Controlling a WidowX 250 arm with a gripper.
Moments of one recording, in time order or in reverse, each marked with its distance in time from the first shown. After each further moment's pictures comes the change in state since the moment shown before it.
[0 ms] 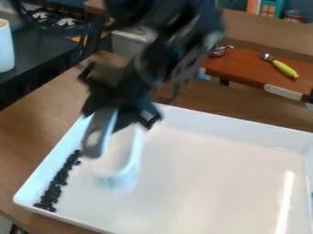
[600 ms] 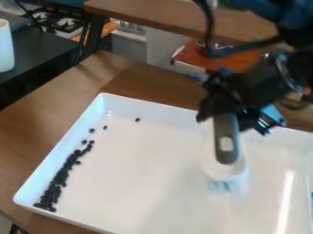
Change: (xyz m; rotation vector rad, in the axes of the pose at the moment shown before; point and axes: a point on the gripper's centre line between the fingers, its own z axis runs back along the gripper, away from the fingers) arm 0.019 -0.107 0.065 -0.009 -0.018 -0.033
